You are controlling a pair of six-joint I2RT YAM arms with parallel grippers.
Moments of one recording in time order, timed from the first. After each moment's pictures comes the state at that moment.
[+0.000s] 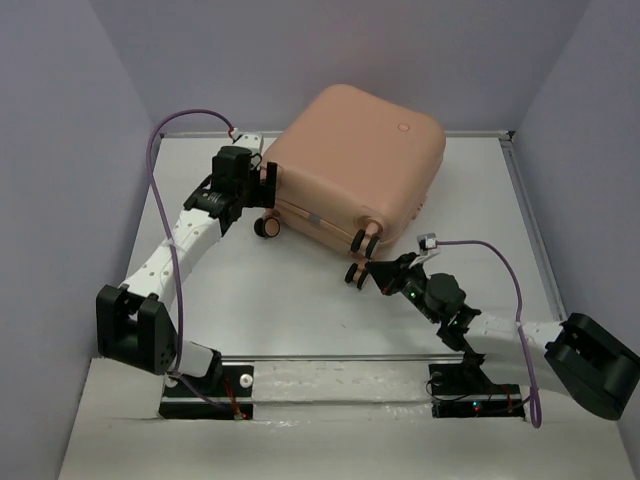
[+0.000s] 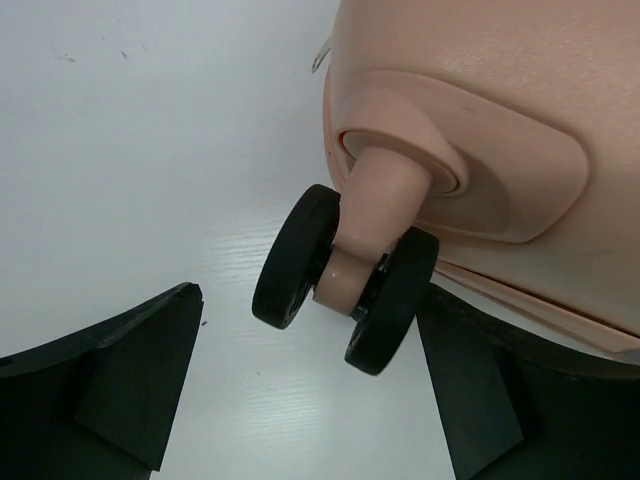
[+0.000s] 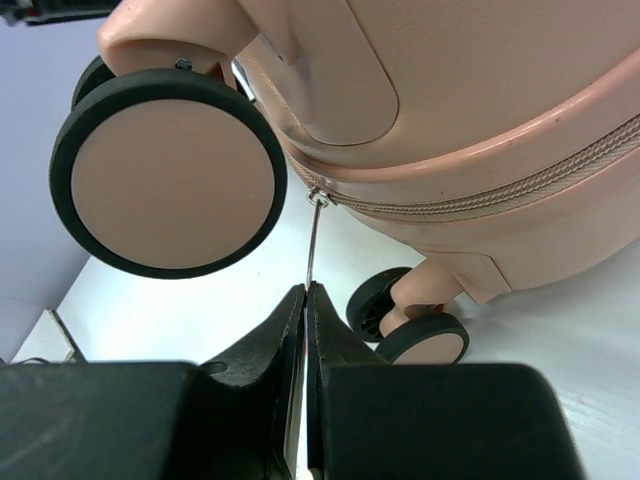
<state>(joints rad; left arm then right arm) -0.34 1.39 1.20 -0.41 -0.21 -0.07 0.80 1.09 0.15 0.91 0.13 0.63</state>
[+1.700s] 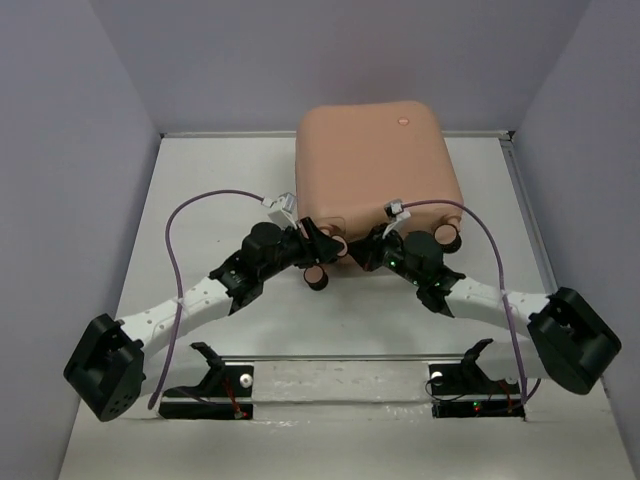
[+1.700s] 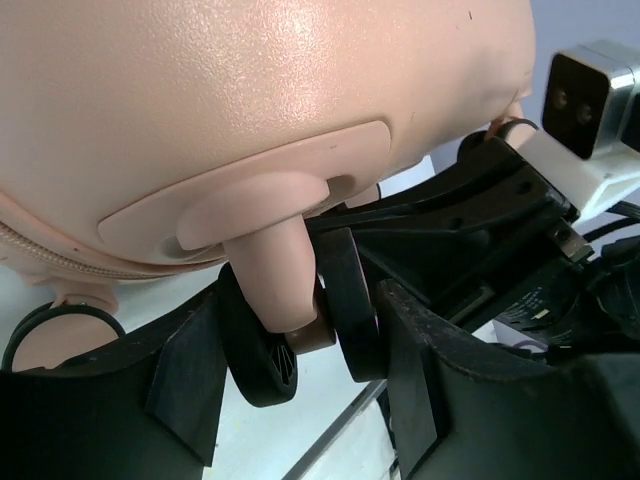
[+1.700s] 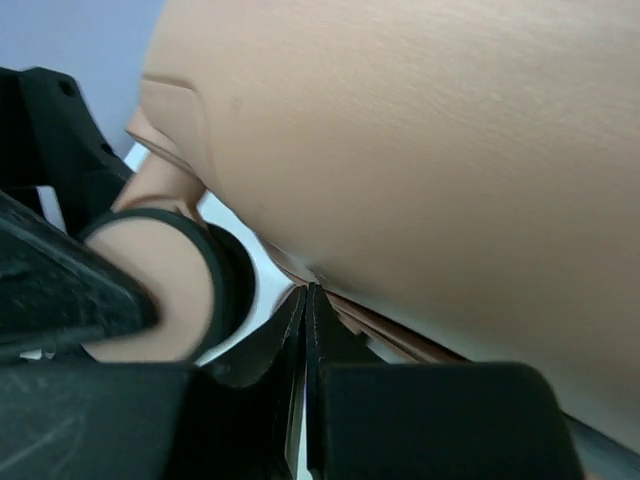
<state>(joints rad) -0.73 1.14 0.62 0.26 0.12 -0.86 0.71 1.31 0.52 0.66 -0.10 0.53</state>
